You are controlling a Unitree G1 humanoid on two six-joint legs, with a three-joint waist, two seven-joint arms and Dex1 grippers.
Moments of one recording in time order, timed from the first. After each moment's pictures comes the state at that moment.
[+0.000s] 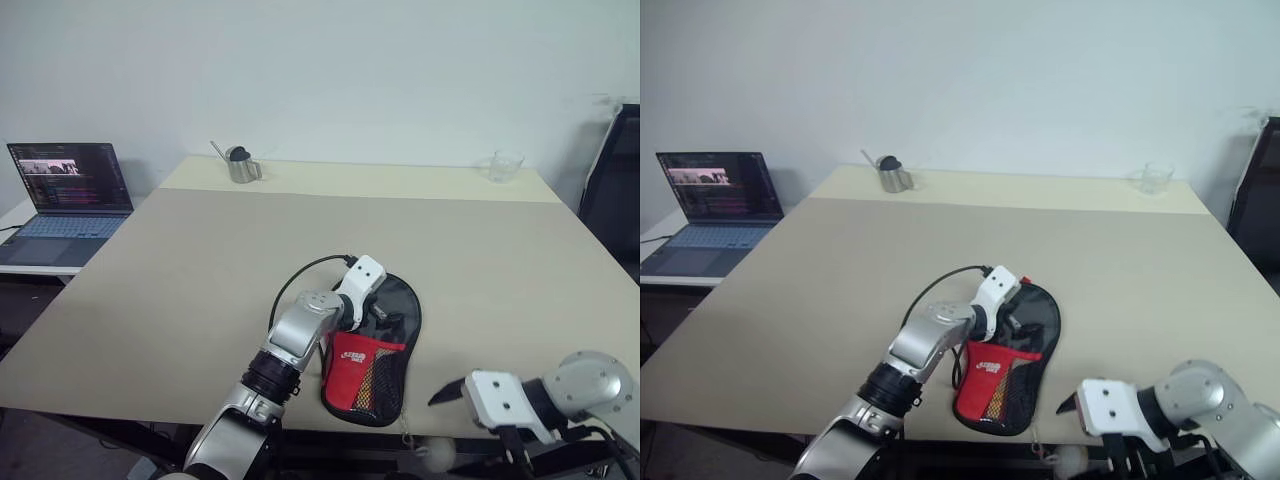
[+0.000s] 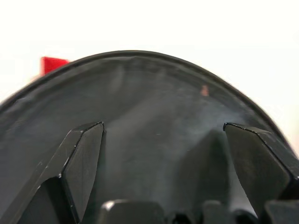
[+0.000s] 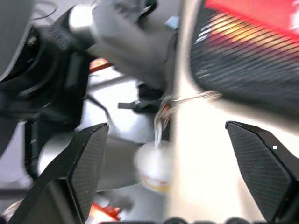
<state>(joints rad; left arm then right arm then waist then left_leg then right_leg) -0.71 0.13 -0.27 0.27 -0.07 0.68 -0.61 -0.08 -1.08 0.13 -0.63 0.33 0.46 1.19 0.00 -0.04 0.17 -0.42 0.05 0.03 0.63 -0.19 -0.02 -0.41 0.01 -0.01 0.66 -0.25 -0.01</state>
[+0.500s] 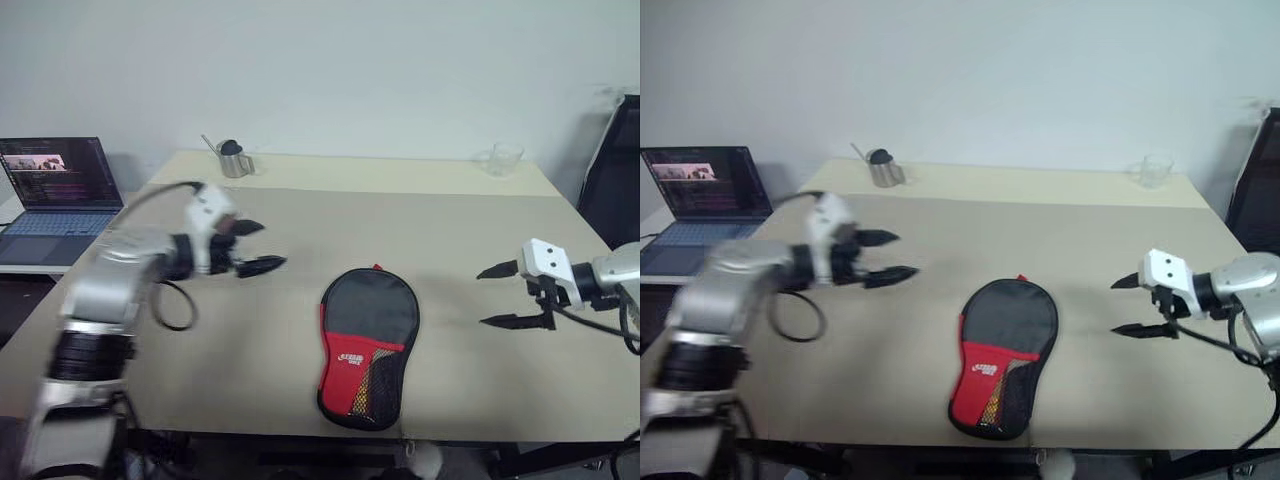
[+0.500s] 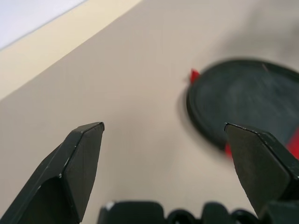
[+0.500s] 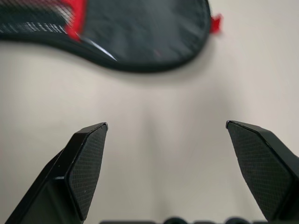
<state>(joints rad) -0.63 0.96 0.14 0.03 -0.35 0.56 -1.21 -0.65 -1.03 0.13 0.37 0.17 0.03 1.44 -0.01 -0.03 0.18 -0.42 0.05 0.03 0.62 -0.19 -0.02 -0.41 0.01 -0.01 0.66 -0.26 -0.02</state>
